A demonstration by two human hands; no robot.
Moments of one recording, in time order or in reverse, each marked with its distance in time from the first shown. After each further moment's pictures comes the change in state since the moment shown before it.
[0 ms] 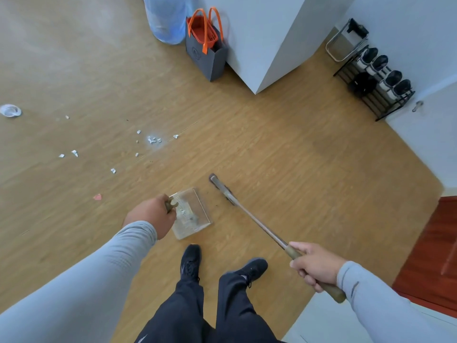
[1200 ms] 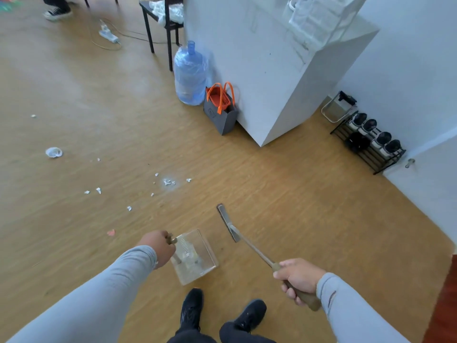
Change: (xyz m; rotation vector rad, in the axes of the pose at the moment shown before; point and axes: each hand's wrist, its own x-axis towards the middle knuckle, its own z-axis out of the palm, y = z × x) left_hand -0.037 -0.021 -0.047 -0.218 -0.183 -0.121; right_hand -0.046 -0.061 0.017 0.053 -0.019 -0.086
